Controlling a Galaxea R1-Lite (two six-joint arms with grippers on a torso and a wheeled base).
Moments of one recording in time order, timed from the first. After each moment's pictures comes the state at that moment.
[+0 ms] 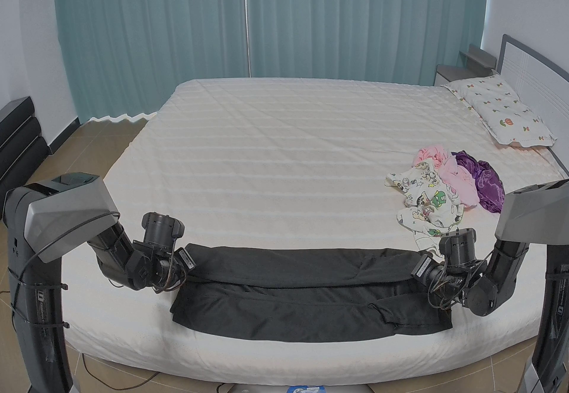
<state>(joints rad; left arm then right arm) -0.21 2.33 -0.88 -0.54 0.20 -0.82 0.25 2.29 -0.51 -1.08 -0.16 0.82</state>
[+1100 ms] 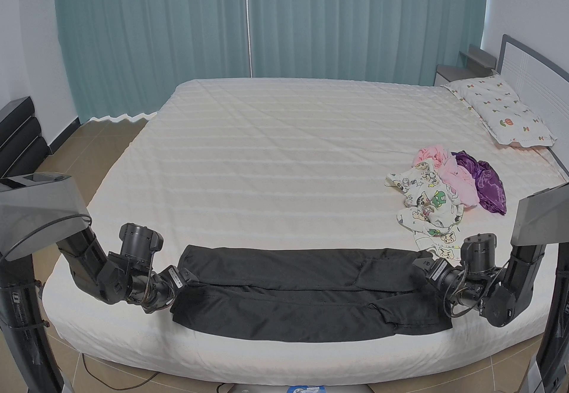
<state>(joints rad) -0.17 2.15 -0.62 -0.56 -0.08 -0.81 0.20 2.21 -0.29 -1.31 -0.08 0.87</state>
